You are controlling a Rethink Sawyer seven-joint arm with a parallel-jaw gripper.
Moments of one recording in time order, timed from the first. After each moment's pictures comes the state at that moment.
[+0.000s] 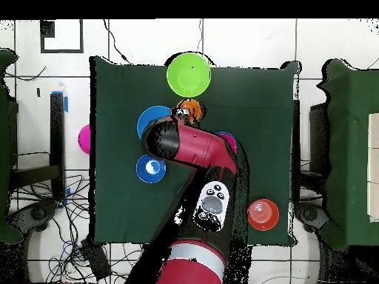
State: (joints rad) arm 0.02 -0.52 -0.29 1.52 0.23 0.33 3.01
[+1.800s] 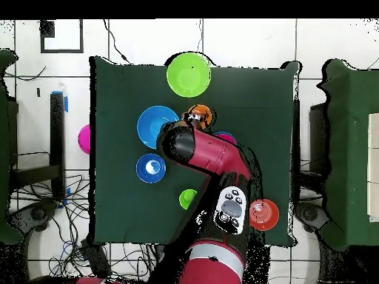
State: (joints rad) arm -0.05 -0.53 -0.27 1.58 0.22 0.30 3.01
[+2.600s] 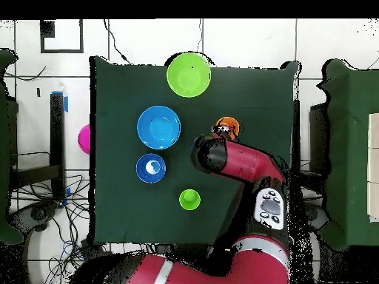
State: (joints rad) arm -0.22 -0.49 -0.23 1.57 -0.01 0.25 3.01
